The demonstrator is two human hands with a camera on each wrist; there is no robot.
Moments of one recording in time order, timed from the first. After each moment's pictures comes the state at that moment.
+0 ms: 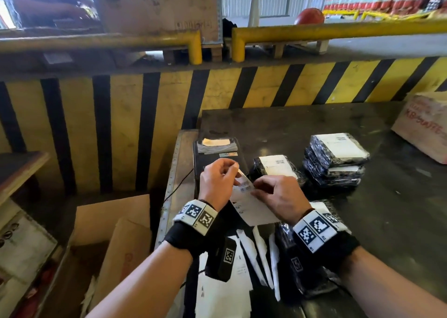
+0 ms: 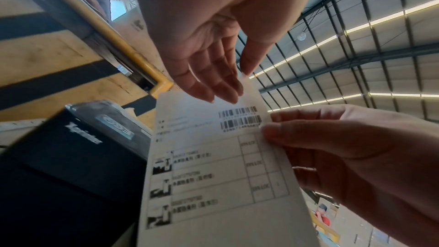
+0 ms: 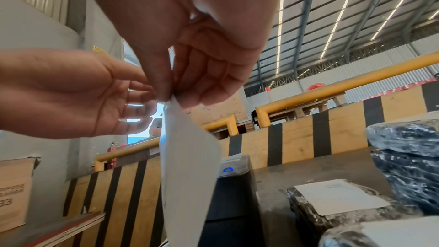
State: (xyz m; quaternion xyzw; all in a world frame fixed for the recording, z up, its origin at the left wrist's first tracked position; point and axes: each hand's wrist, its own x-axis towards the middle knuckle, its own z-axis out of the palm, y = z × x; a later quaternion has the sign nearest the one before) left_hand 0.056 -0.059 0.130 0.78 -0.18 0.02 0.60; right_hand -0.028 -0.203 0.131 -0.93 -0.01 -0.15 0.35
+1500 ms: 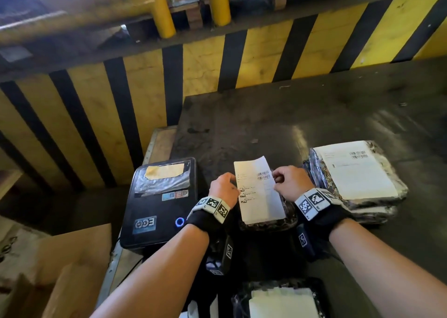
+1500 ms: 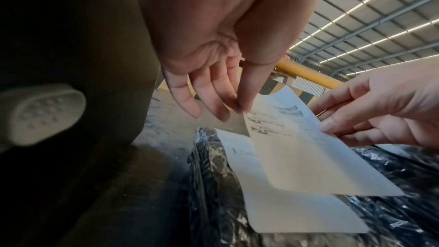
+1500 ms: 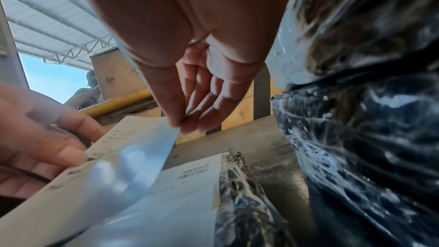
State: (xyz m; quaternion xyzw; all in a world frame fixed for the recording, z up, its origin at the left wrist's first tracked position) left_hand 0.235 -0.275 0.032 0.93 -0.07 -0.17 0.31; right_hand 0.176 -0.450 0.033 -0.92 0.17 0.02 0.36
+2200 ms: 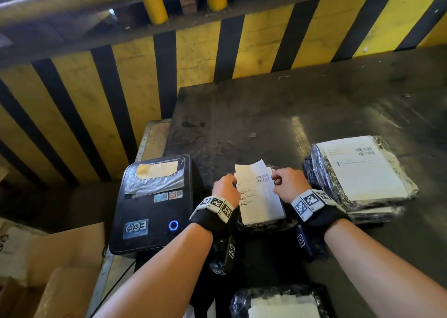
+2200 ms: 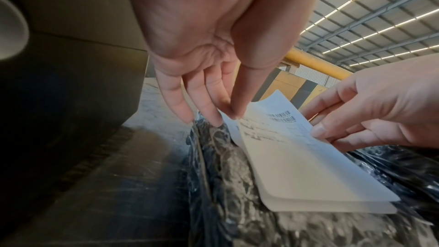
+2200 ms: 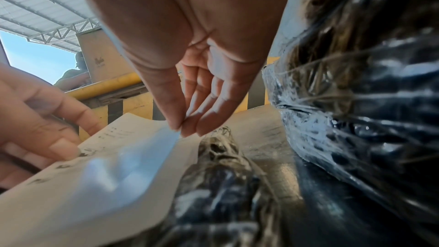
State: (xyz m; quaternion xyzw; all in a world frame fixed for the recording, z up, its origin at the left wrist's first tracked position) left_hand 0.240 -0.288 0.016 0.94 -0.07 -0.19 0.27; right_hand 0.188 -0.451 0.005 -0.92 0.19 0.06 0.34
